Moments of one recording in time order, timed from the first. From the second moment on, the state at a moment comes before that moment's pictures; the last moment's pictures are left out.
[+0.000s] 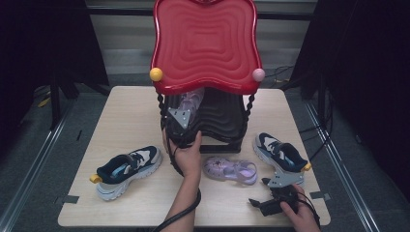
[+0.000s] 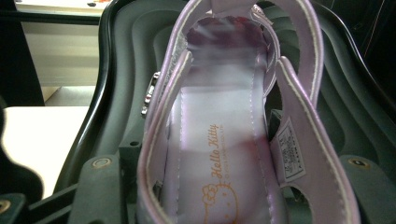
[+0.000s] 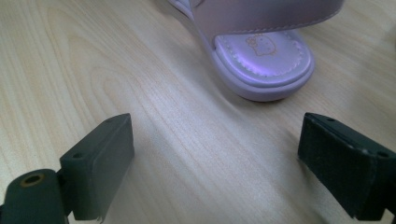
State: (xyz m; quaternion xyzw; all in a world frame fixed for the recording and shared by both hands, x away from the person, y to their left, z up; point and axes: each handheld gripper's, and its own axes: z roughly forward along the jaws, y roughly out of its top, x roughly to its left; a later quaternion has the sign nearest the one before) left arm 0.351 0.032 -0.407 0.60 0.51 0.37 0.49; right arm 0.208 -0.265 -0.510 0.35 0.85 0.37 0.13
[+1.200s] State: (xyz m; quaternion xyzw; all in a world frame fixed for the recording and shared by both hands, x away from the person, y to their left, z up) left arm 0.374 0.011 -0.420 0.63 0.51 0.37 0.45; right arm 0.207 -0.265 -0.510 0.35 0.85 0.37 0.13
